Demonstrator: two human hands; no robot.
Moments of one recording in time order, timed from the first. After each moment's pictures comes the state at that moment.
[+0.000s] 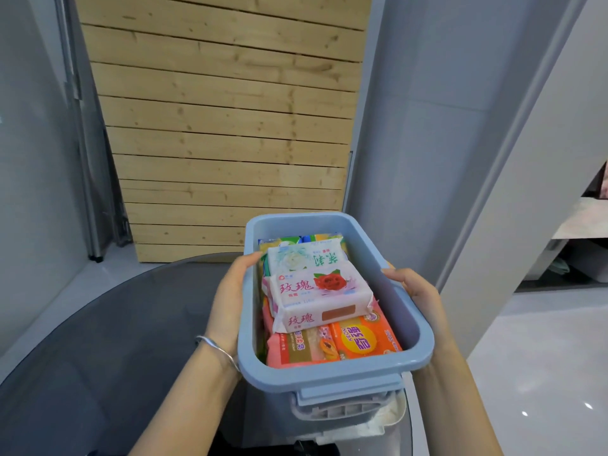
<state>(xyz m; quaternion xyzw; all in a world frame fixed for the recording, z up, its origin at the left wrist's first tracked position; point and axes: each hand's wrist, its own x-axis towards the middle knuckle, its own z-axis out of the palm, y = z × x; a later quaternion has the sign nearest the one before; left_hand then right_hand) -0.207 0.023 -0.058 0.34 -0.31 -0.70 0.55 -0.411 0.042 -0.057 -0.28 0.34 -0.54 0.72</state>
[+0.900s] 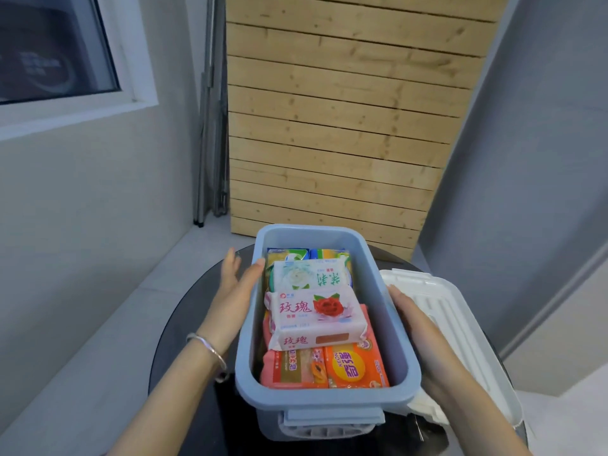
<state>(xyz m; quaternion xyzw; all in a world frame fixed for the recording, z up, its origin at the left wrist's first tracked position) -0.023 0.063 -0.093 0.60 -0.41 -0.44 0.53 -0.271 0.065 -0.103 -0.38 0.46 -0.40 0.70</state>
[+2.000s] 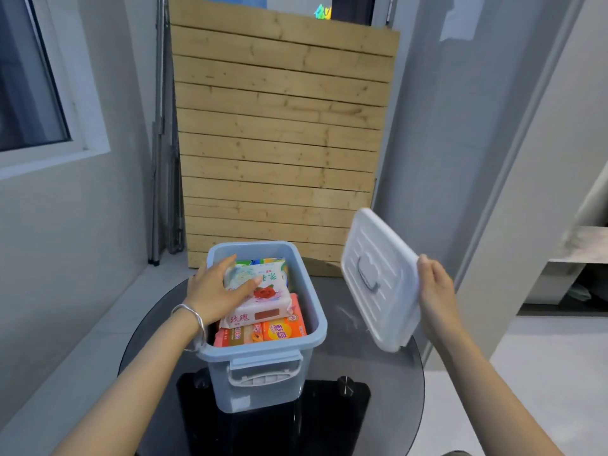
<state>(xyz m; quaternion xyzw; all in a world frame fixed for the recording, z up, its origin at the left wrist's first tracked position) -0.052 0.087 -0.061 0.67 -0.64 -0.21 0.31 -0.378 0.100 -0.052 -0.48 0.57 -0.63 0.22</state>
